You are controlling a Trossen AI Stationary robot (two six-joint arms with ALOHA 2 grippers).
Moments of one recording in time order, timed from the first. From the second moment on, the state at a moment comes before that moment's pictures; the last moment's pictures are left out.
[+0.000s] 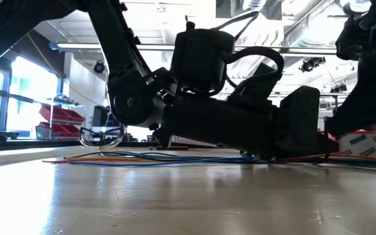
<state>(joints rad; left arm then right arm) -0.20 2.53 1.40 0.95 -0.20 -0.18 0.75 1.55 0.64 -0.24 0.74 1.29</state>
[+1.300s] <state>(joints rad) -0.21 2.38 1.35 0.60 -0.14 0.06 0.81 1.55 0.64 -0.24 0.68 1.20</state>
